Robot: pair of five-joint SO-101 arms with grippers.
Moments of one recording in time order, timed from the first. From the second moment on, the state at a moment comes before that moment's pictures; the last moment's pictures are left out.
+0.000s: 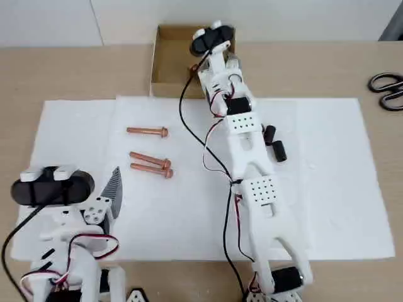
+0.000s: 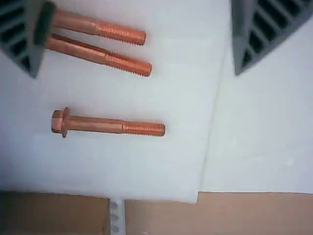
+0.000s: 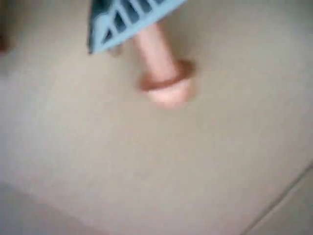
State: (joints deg) left arm -10.7 -103.7 64.3 73.3 2.0; right arm -15.6 87.1 -93.1 38.8 9.8
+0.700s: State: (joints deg) left arm -10.7 -103.7 64.5 73.3 2.0; right arm -13.5 54.2 -93.2 76.0 9.8
